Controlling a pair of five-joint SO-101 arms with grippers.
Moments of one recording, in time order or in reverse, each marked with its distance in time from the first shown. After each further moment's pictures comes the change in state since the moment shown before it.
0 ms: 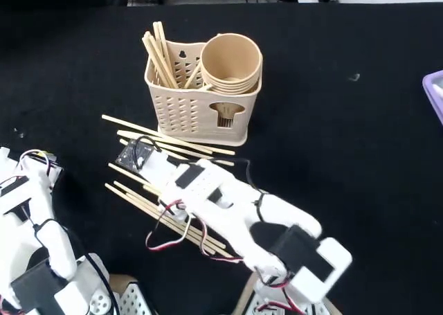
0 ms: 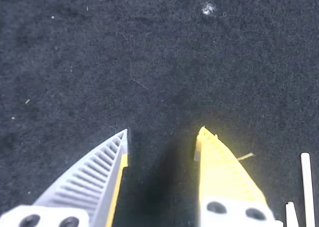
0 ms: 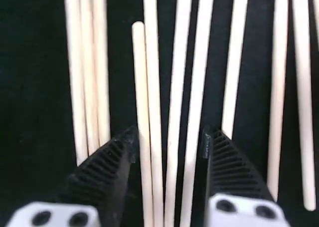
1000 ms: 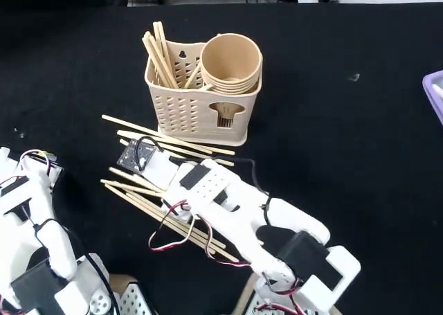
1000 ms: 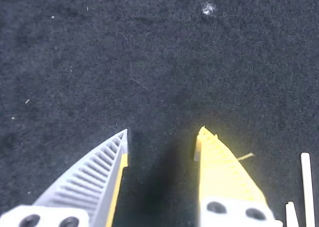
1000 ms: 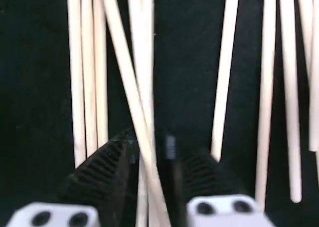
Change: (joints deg) left arm 0.0 0.0 0.0 0.0 0.0; right arm 0.7 -4.7 2.4 1.8 3.0
